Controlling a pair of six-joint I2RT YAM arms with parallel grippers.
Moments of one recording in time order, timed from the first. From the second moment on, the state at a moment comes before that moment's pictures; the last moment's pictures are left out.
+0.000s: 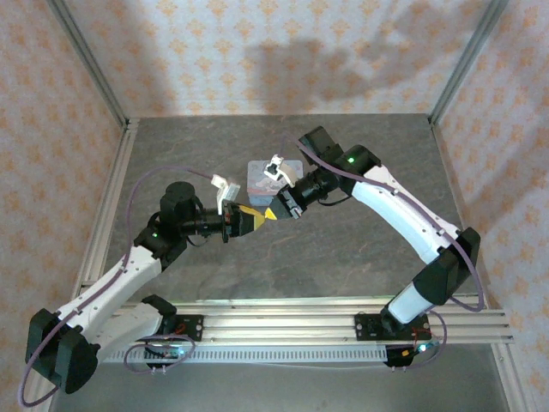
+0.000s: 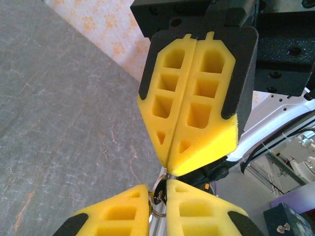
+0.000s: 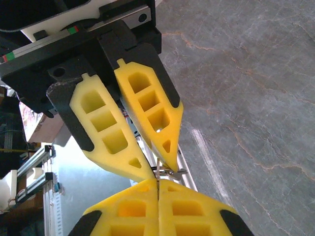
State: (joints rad) left arm -0.43 0.96 0.67 0.04 0.86 -0.43; right arm 0.69 1.57 1.63 -1.09 -0.80 -0.05
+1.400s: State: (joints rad) left arm -0.35 0.76 0.39 -0.14 0.43 -0.65; right arm 0.76 1.92 1.33 -0.45 0.16 0.59
